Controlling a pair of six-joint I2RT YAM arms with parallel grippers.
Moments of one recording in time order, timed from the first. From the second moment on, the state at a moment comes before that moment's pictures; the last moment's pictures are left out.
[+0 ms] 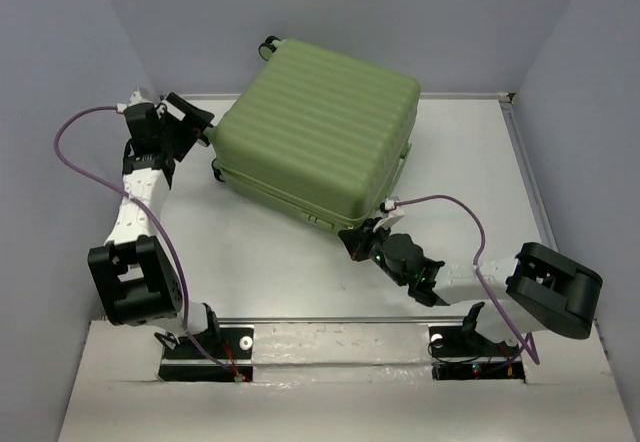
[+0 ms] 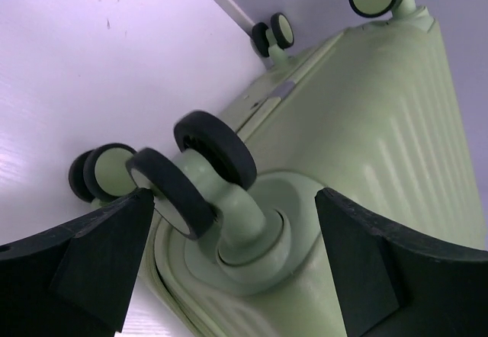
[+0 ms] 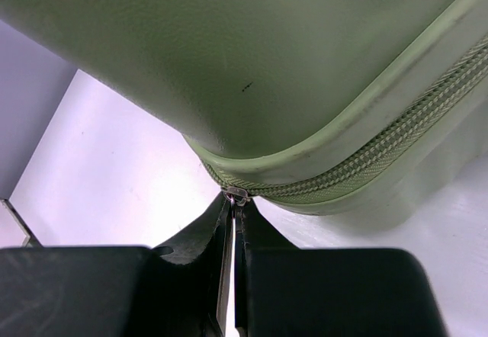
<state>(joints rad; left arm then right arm) 0.19 1.44 1.13 -0.10 0.27 -0.77 1.02 1.38 0.35 0.84 0.36 0.68</state>
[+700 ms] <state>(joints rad) 0.21 1.57 1.15 0.05 0.33 -0.91 1.02 1.35 0.35 0.80 0.34 0.67</state>
